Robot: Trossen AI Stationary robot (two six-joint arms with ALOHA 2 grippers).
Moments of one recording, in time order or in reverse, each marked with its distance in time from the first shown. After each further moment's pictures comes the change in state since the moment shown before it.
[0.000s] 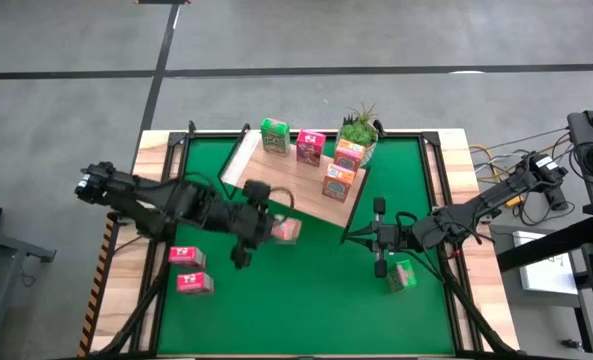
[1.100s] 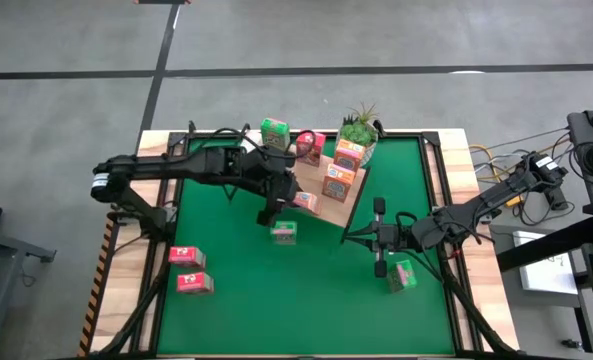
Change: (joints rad) left arm 0.352 0.101 -0.002 0.193 0.352 0.215; right arm 0.000 0.000 0.000 -0.012 0.002 0.020
